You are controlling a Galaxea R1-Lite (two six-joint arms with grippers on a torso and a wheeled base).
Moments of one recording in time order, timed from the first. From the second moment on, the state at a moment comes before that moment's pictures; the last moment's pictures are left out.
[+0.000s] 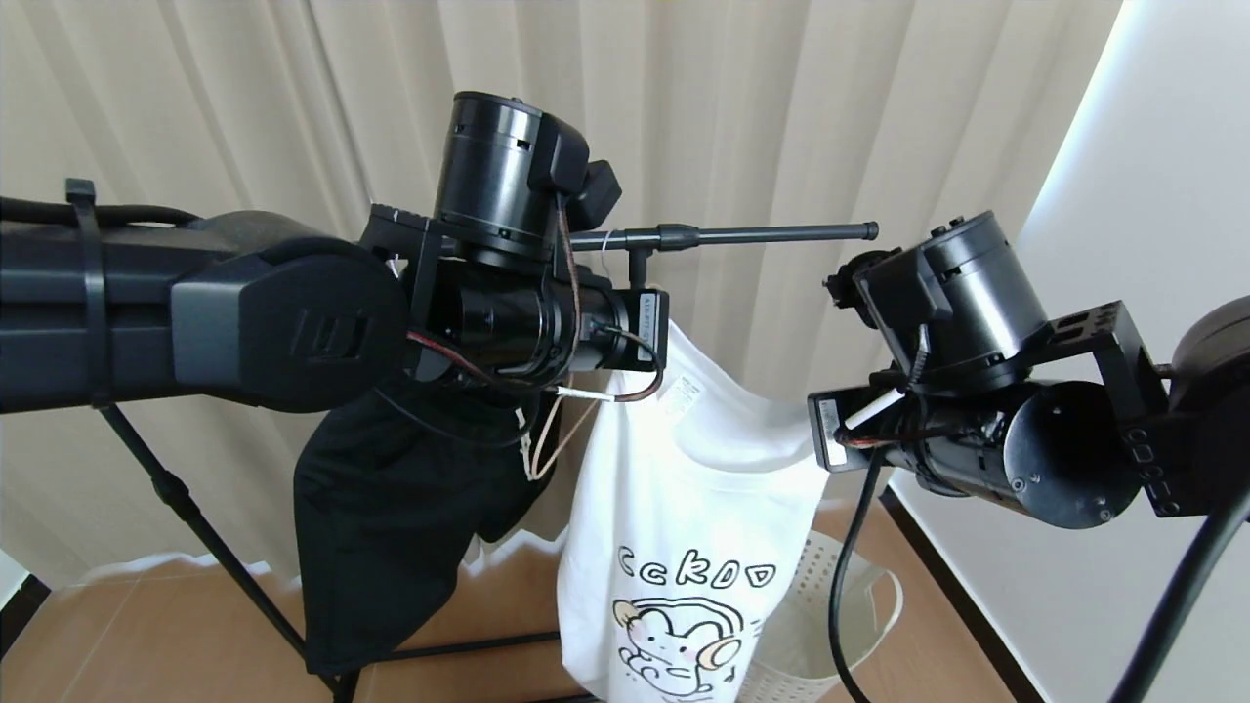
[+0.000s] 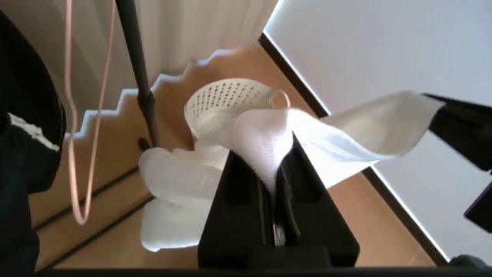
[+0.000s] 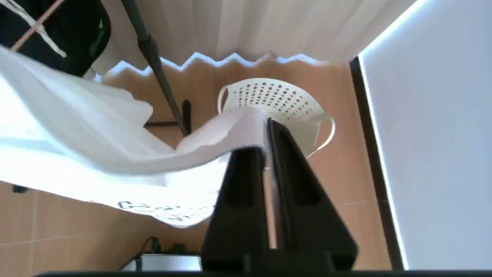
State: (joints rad) left arm -0.70 1.88 -1.53 0.08 0.03 -0.24; right arm 0.75 1.70 -1.22 0.28 -0.68 0.37
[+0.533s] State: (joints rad) left arm -0.71 1.89 -1.58 0.08 0.03 -0.24; right arm 0.76 1.58 -0.91 -0.05 -0.21 0.05
